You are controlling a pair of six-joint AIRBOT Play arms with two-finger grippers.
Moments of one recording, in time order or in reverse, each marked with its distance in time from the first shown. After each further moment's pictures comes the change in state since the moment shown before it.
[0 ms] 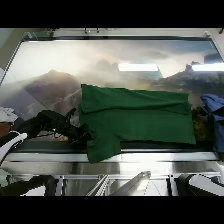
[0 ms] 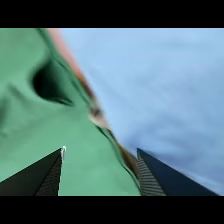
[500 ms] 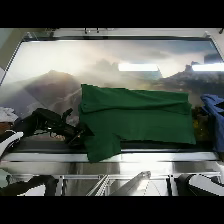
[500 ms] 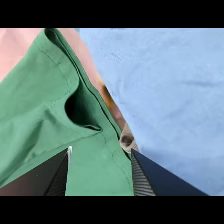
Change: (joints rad) left arm 0.065 -0.002 0.011 0.018 0.070 -0.049; right arm 0.001 -0.002 0.060 0.136 -0.053 -0.021
